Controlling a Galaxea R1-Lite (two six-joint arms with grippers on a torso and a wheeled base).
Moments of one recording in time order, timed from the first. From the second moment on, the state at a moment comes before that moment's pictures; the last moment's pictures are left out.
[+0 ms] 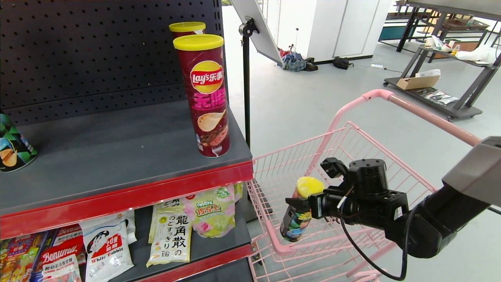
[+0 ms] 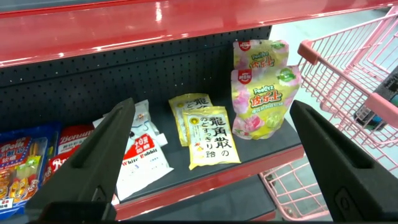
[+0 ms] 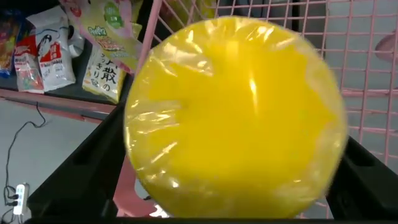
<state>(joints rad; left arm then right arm) 0.00 0.00 0.00 0.00 -0.03 0.00 0.42 2.06 -0.62 -0.92 0.25 0.19</state>
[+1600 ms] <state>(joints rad) 0.00 0.00 0.00 0.00 -0.03 0.02 0.40 1.99 -0.66 -0.90 0.20 0.20</state>
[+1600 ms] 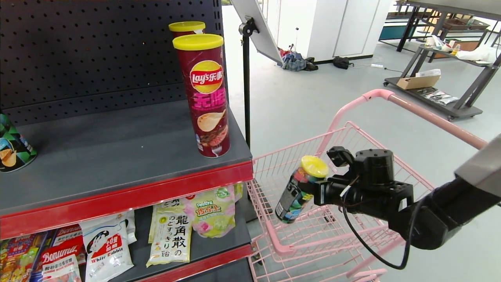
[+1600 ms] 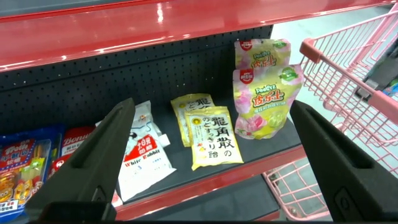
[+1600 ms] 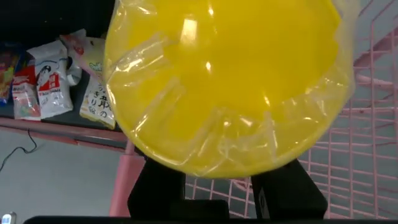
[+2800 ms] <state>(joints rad) 0.00 0.00 0.00 0.00 -0.04 0.02 0.19 0.61 -0.79 0.55 -0.03 0.02</state>
